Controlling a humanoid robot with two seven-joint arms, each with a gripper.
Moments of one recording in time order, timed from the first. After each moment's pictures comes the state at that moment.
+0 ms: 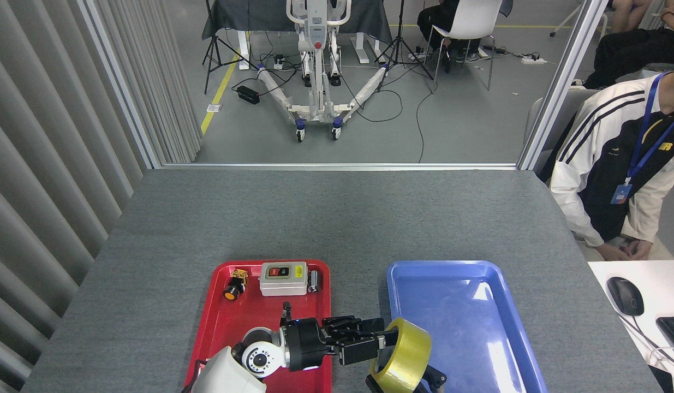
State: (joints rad) left arm -0.39 -0.07 -0.31 -1.08 -0.53 -0.79 -0.79; right arm 0.20 -0.03 0.11 -1.61 1.54 -0.78 -0.24
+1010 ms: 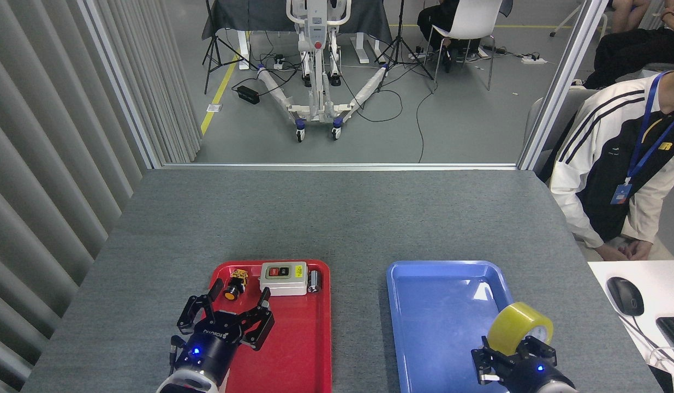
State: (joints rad) left arm -0.07 0.13 -0.21 -1.51 -1.32 -0.05 0.07; right arm 0.07 -0.08 -0.12 -1.74 1.45 -0.28 0.75
